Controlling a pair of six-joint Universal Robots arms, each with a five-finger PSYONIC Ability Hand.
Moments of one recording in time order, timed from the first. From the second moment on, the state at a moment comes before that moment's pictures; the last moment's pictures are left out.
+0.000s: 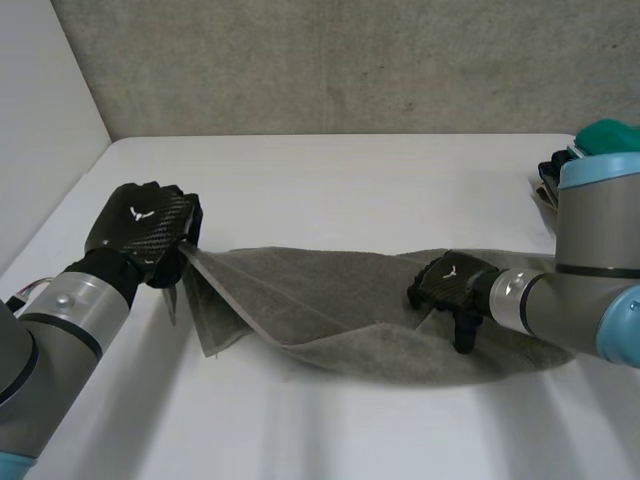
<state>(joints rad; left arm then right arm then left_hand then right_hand) 4.39 -1.59 -1.92 3.44 -1.43 3.45 1.87 -0.92 1.30 0.37 1.19 2.29 1.15 1.20 1.19 1.20 1.01 0.50 0.49 0.49 0.49 0.30</state>
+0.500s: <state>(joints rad) 4.45 -1.53 -1.88 3.42 -1.42 3.46 1.76 -1.39 1.36 0.58 1.21 2.23 1.15 1.20 1.19 1.20 1.01 0.75 1.17 1.19 1.20 1.03</state>
